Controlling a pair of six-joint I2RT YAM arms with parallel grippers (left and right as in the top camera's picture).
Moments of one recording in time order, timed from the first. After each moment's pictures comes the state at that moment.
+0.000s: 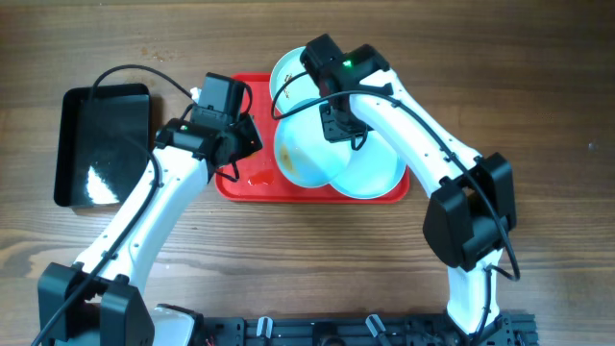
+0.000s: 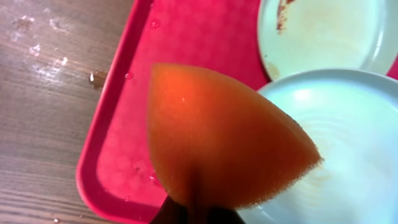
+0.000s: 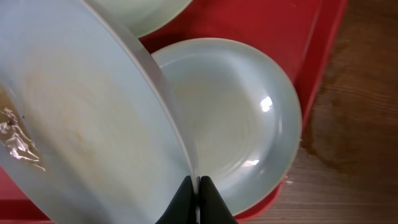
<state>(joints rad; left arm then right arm) -0.30 1.53 1.14 -0.73 -0.03 -0.65 0.57 2.10 1.88 -1.31 0.22 0.40</state>
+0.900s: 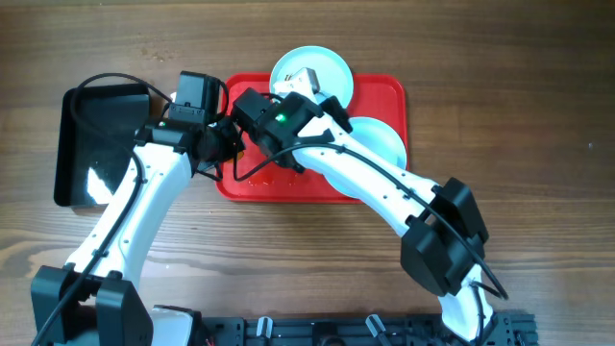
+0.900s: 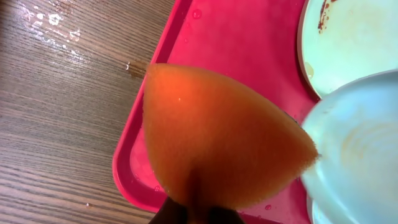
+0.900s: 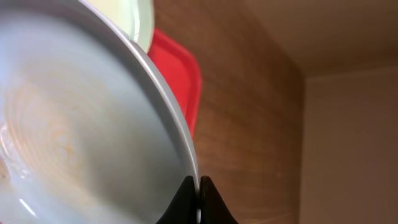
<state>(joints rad) -0.20 1.53 1.14 -0.79 0.03 -0.61 0.84 2.09 1.88 -1.32 0.95 0.40</state>
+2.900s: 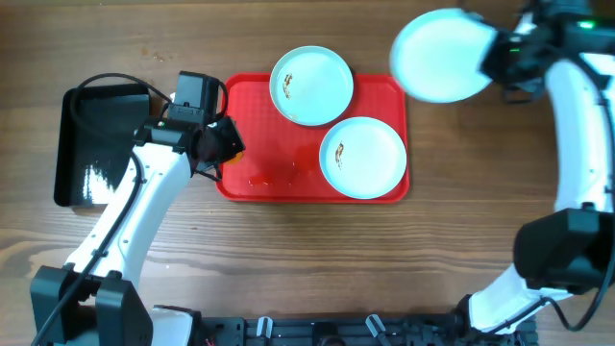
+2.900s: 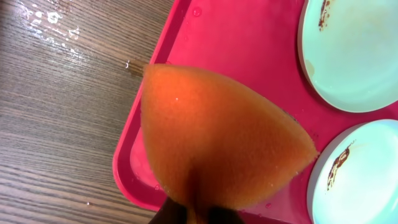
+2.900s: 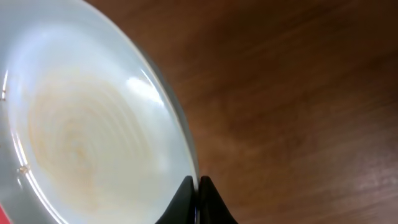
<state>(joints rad) -0.19 1.53 1.14 -0.79 0.04 -0.60 -0.17 1.84 1.86 -1.14 -0.07 0.36</state>
